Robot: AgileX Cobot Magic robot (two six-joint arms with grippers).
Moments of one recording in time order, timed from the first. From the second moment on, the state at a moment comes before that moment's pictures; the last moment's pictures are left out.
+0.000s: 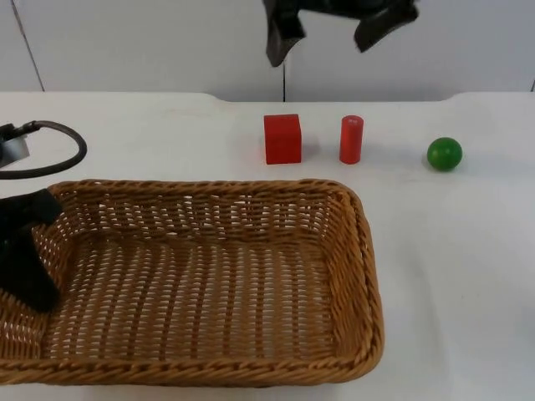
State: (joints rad) right arm 0.51 2.33 -2.24 0.00 0.99 0.10; left arm 0.12 1.81 -0.85 -0.62 0.89 0.60
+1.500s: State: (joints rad) right arm 0.54 2.65 -2.48 -0.23 0.77 0.45; left arm 0.12 1.81 -0.85 -0.62 0.88 0.60
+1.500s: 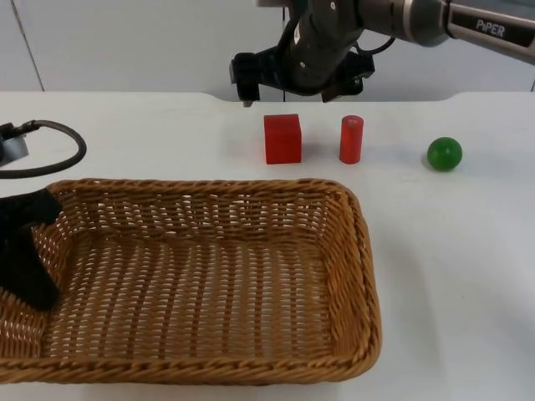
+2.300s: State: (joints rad) right arm 0.54 2.72 -2.48 -0.23 0.74 0.45; left arm 0.12 1.81 -0.85 -0.62 0.87 0.60
